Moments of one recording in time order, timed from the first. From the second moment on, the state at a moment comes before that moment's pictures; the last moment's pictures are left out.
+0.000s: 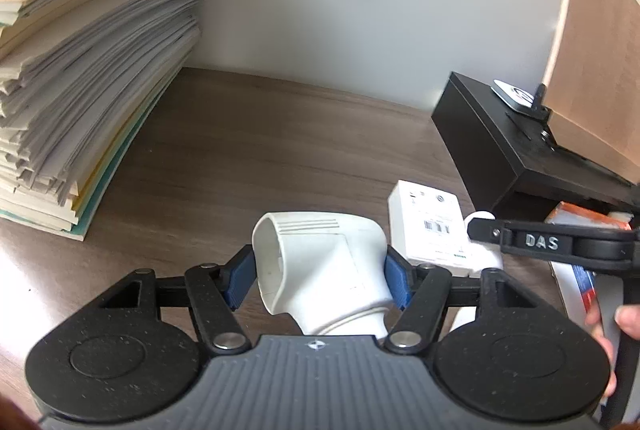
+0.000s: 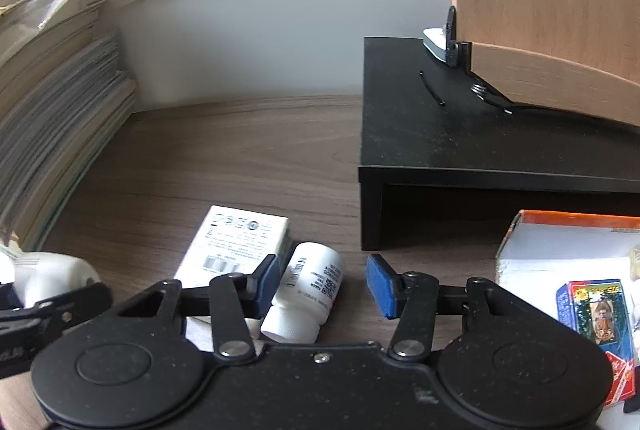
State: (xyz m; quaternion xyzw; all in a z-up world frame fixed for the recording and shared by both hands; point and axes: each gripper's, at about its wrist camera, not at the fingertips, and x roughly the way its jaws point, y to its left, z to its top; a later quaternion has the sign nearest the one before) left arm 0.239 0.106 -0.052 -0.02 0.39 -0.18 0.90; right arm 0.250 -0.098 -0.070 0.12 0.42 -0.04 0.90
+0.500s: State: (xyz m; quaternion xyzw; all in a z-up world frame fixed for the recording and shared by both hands) left arm 0.218 0.093 -0.042 -0.02 0.38 -0.20 0.90; right arm 0.222 -0.091 -0.059 0.11 0.40 -0.05 0.91
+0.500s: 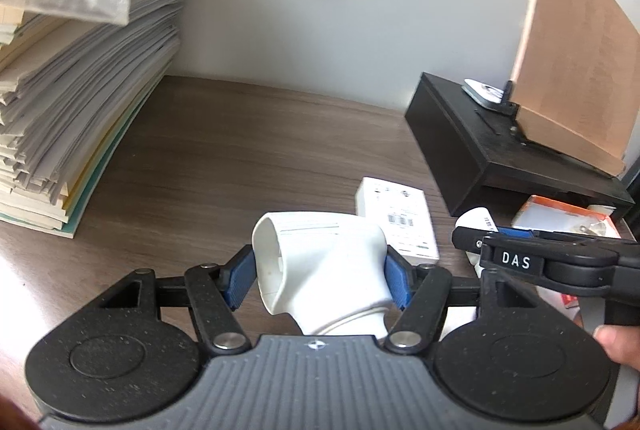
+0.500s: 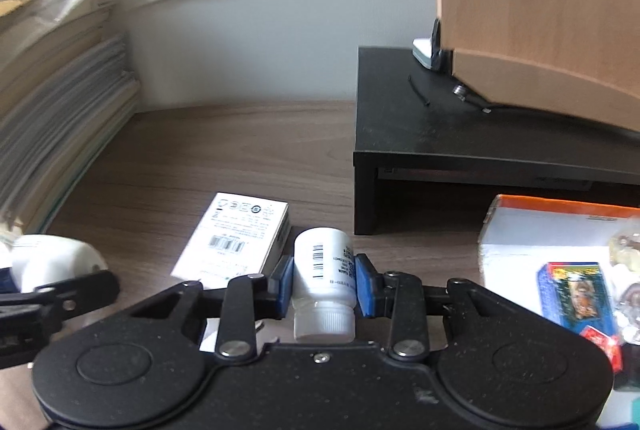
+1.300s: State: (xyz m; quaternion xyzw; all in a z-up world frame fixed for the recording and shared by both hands) left arm 0.038 -0.063 -0.007 -0.01 0.36 -0.27 0.89; right arm -0.016 -0.221 0.011 0.11 0.36 -0.10 0.92
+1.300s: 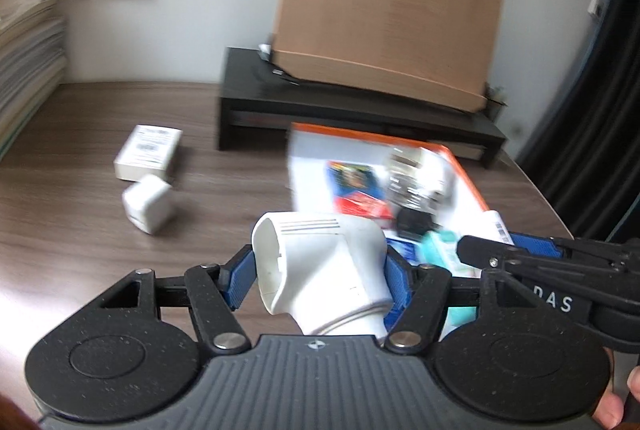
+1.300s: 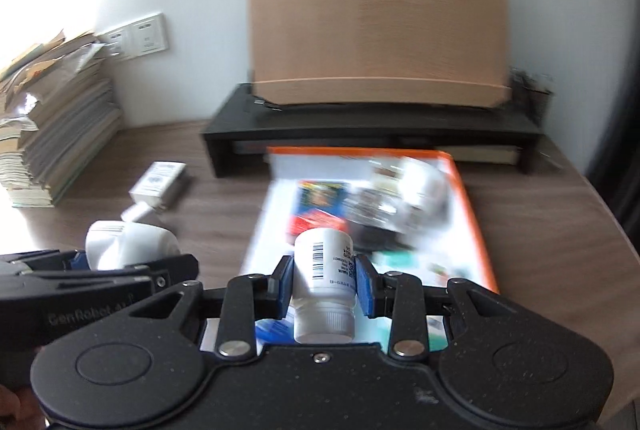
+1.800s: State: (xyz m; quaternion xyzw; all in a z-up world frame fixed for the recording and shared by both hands) left arm -0.006 -0.119 -0.018 0.02 0.36 -0.27 0.89; right arm -0.074 -0.274 0.002 0.12 0.35 -0.10 0.92
